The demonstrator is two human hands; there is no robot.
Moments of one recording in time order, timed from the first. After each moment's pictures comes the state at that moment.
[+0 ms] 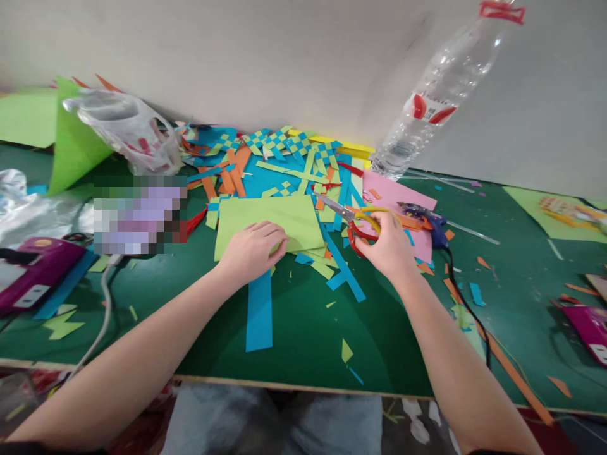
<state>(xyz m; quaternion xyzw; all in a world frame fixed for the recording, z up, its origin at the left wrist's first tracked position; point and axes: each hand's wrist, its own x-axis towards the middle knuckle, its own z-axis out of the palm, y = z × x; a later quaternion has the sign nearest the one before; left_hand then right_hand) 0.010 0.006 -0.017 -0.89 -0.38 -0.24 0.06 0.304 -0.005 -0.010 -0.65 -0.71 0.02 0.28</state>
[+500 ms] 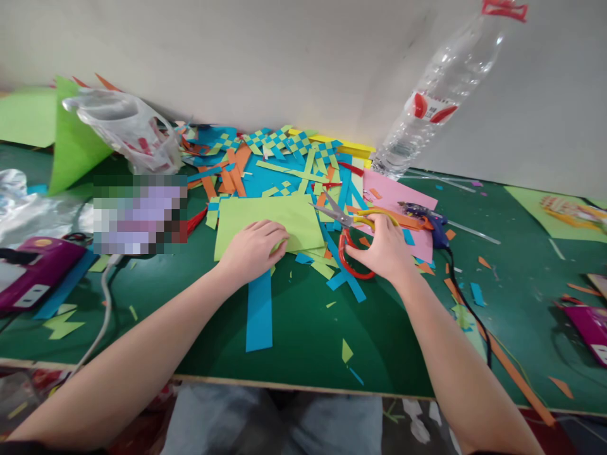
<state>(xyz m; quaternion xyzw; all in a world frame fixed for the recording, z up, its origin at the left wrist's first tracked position) 0.010 0.006 -0.017 -0.89 -0.41 -0.20 0.01 0.297 -0.011 -0.001 -0.64 -0.73 0.02 0.23</state>
